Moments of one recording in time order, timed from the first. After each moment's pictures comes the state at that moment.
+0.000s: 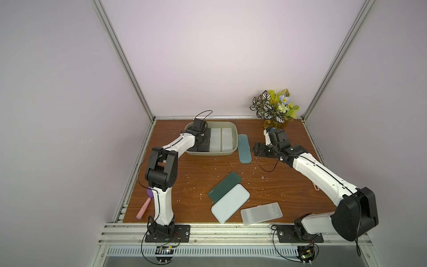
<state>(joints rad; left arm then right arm) -0.28 1.98 1.49 -0.46 -0.09 -0.27 0.44 1.39 1.12 -0.54 0.05 0.43</state>
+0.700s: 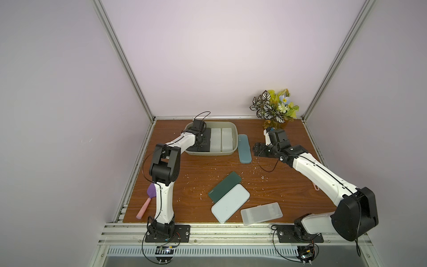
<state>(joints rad) -0.26 2.10 1.54 -0.44 -0.07 -0.28 0.44 1.39 1.12 -0.54 0.05 0.43</state>
